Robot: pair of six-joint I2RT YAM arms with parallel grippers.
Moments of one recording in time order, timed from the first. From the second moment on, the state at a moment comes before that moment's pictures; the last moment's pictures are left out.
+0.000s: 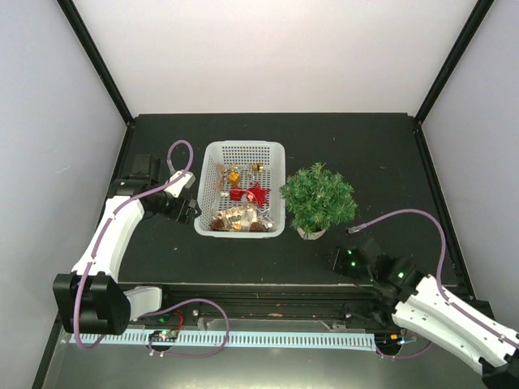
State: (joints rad) left arm -0.01 1.20 1.01 -0.97 0.35 0.32; right arm 0.82 0.54 0.44 -0.79 0.03 1.02
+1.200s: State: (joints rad) left arm -0.01 1.49 1.20 -0.93 0.31 0.28; right arm 0.48 1.10 0.37 -0.08 -0.11 1.04
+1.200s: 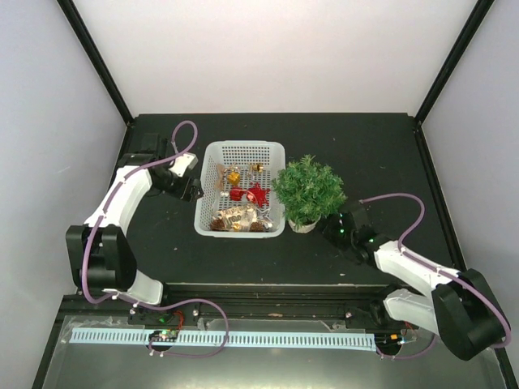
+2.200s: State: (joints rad) left arm -0.04 1.71 1.33 -0.96 0.30 0.26; right arm 0.48 0.55 0.58 -0.70 -0.11 0.84
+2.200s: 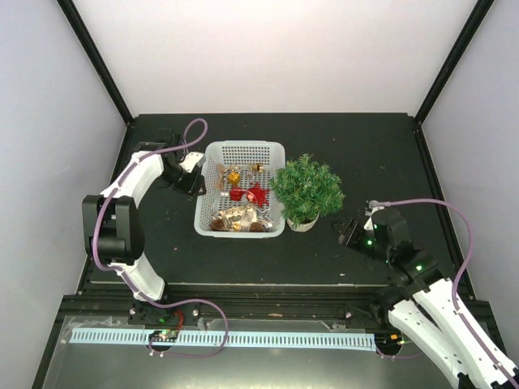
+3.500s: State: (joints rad) left arm 0.24 1.67 1.30 -1.03 0.00 0.40; right arm 0.48 0.69 1.12 -1.11 -0.13 0.52
